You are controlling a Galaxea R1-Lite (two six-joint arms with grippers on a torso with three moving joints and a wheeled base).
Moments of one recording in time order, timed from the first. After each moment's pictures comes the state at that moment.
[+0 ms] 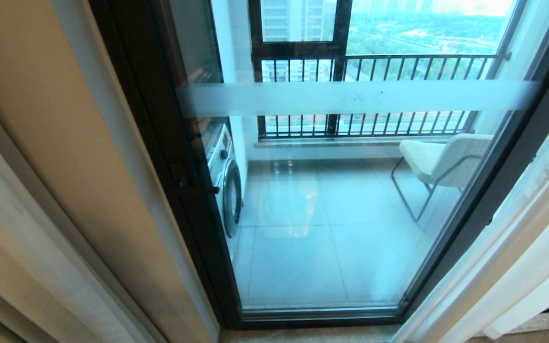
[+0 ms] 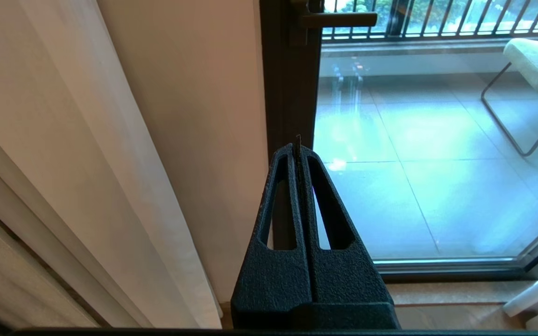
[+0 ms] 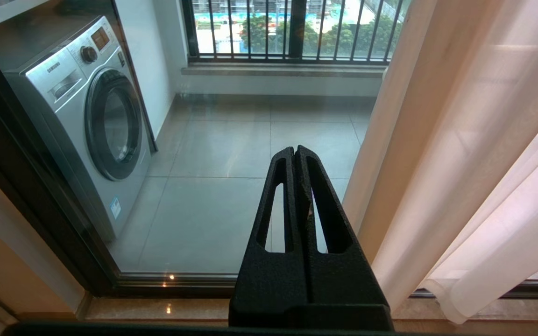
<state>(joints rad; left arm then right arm) 0.00 0.00 0.00 -0.01 0.00 0.02 -0.01 0.00 0.00 -0.07 0.01 -0.02</state>
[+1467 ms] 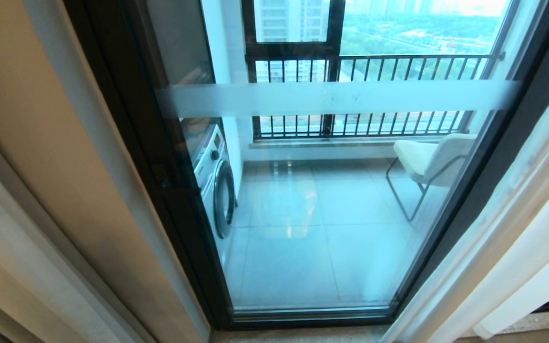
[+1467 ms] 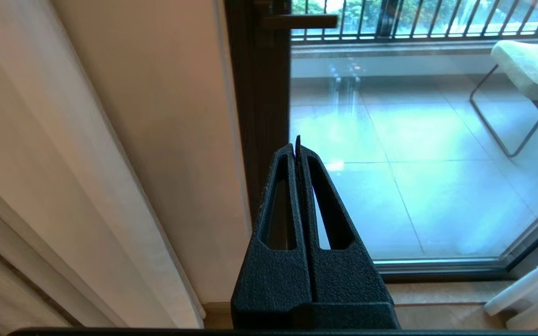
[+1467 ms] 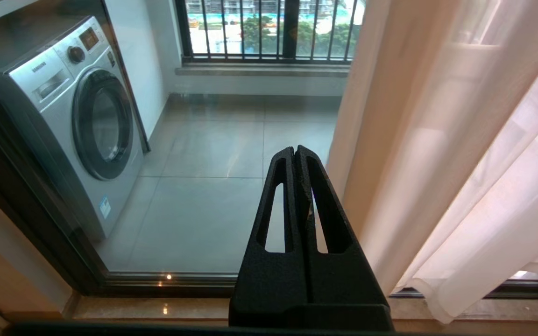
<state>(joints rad) 0.00 0.00 0.00 -0.01 0.00 0.01 -0.01 0.00 0.00 -0.07 0.01 -0.02</state>
